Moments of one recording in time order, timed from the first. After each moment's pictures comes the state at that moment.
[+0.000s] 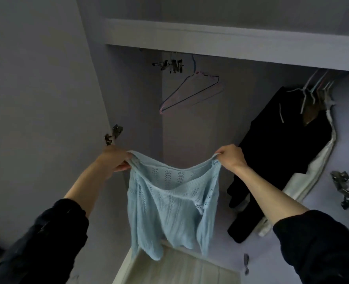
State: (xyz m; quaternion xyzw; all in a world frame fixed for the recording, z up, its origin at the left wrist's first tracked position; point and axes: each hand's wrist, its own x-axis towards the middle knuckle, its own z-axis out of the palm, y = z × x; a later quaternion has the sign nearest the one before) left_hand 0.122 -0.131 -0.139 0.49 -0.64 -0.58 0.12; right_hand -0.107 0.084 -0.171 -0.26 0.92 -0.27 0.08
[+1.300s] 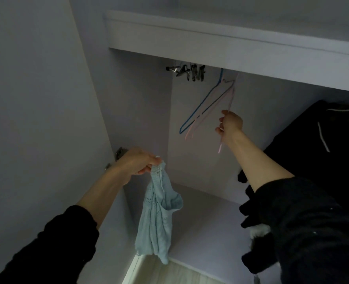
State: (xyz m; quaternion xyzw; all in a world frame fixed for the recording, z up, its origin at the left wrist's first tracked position) left_hand 0.030 -0.220 -0.128 0.39 -0.71 -0.58 0.04; right_hand -0.212 -0.119 -0.113 0.04 0.67 -0.71 0.18
